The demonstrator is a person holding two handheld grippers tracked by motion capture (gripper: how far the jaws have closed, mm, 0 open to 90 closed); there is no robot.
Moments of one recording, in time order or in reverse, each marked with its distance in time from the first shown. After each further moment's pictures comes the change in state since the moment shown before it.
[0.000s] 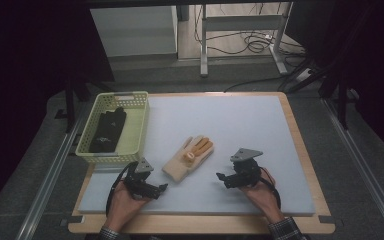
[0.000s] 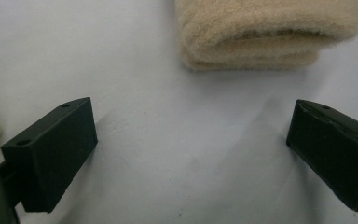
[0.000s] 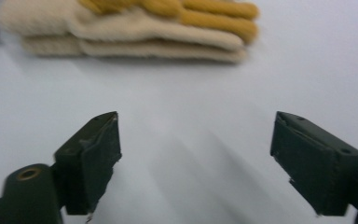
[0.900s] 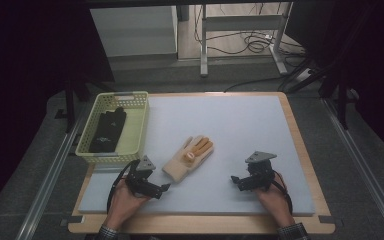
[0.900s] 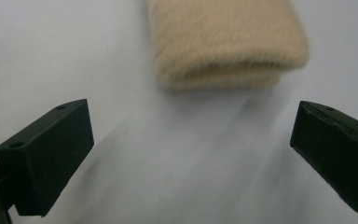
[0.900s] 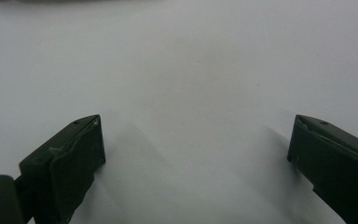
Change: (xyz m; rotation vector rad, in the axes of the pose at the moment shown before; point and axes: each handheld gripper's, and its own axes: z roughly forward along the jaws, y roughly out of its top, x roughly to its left) left arm -0.008 0.019 -0.007 -0.009 -0.038 0.009; right arm -0.028 -0.035 -0.007 0.069 -0.071 0.079
